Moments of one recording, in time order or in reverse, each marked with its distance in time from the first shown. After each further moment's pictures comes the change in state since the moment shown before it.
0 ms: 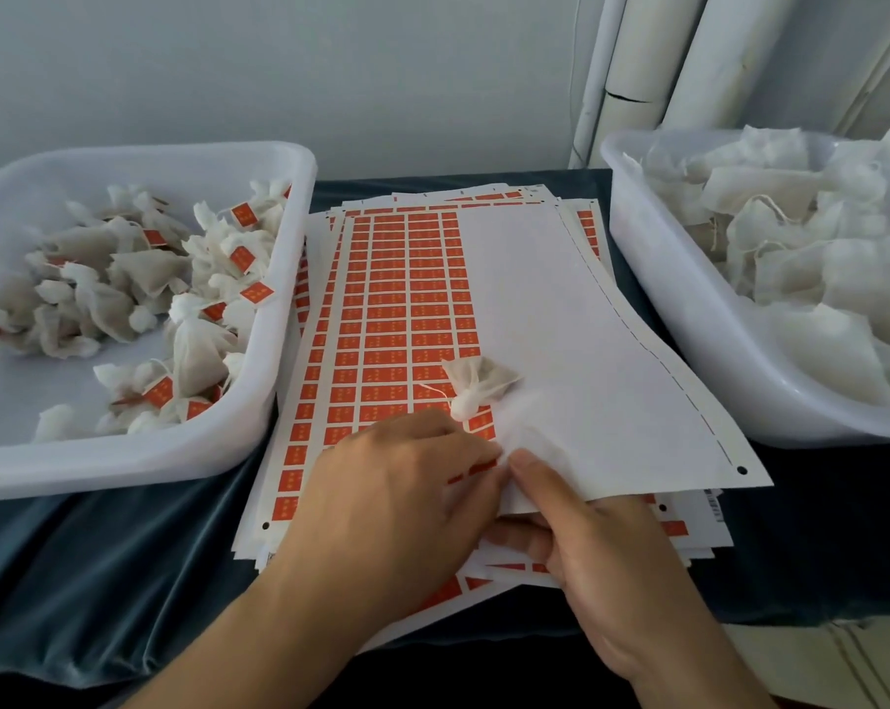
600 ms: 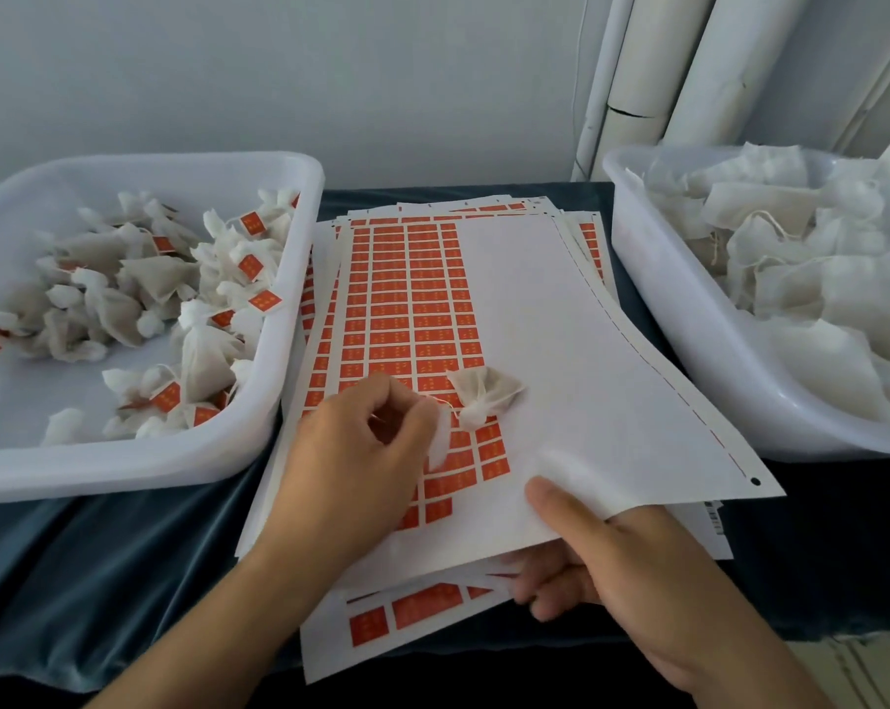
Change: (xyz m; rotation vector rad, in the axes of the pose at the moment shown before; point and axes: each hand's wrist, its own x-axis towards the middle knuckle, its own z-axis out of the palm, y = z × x) left_hand 0.014 -0.031 0.010 -0.442 0.140 -0.541; right_hand -0.011 -0.031 -0.020 -0.343 -0.161 0.161
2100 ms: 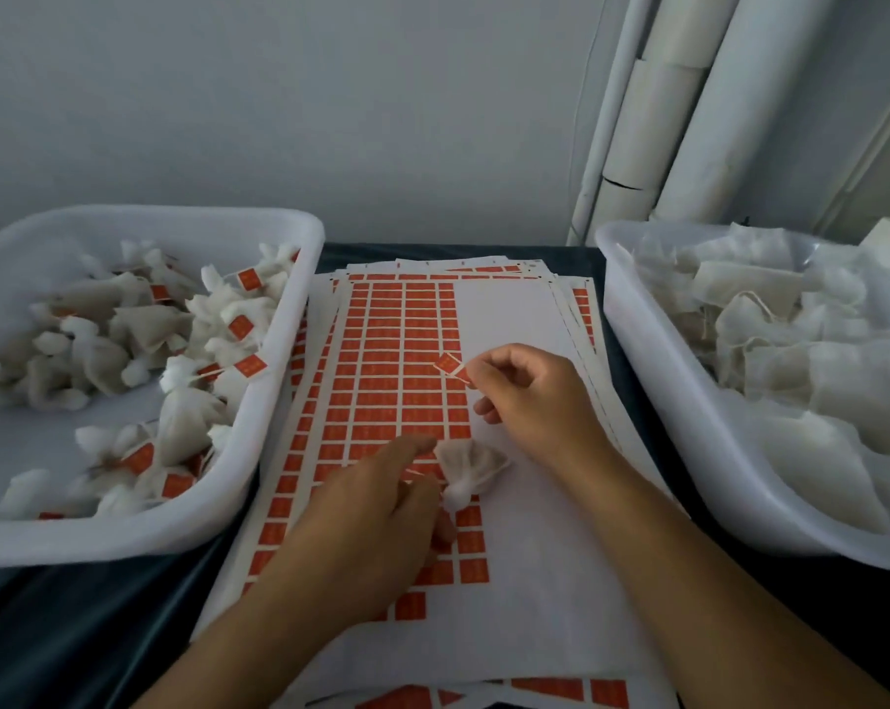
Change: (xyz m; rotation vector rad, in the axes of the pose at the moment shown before) left_hand 0.023 0.022 0.008 0.162 -0.350 -0.215; right_hand 0.158 -0.057 -0.012 -0.446 0.261 -0.576
